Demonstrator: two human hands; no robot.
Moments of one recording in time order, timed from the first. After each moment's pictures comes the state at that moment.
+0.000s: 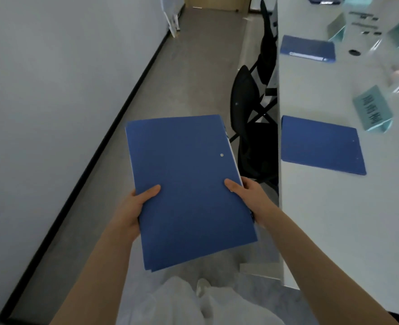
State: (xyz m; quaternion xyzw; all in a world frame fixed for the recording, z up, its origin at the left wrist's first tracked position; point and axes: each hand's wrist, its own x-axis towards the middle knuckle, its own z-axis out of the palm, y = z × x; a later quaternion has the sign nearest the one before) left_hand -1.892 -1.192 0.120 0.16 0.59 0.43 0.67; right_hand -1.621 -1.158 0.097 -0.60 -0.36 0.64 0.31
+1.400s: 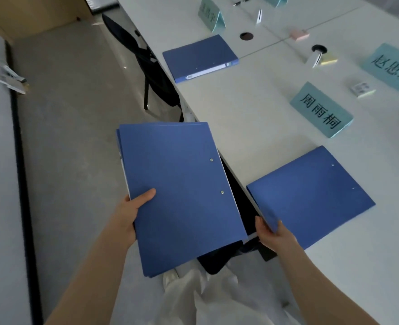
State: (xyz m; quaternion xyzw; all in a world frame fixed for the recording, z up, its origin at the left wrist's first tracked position) left_hand -1.701 -0.593 0.096 0.34 0.57 0.19 0.72; right_hand -1.452 -0.819 -0.033 -0.25 0.58 0.39 0.66
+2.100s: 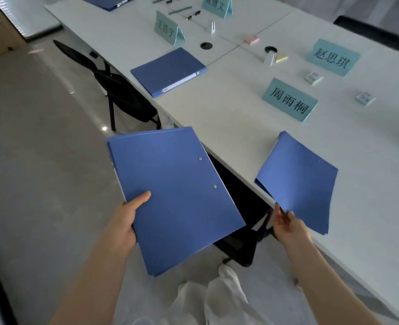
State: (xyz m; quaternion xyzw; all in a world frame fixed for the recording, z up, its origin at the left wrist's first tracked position) left_hand -1.737 -0.504 0.087 0.38 0.50 0.11 0.77; right_hand -1.520 -0.807 -0.020 -0.34 0.44 0.17 0.81
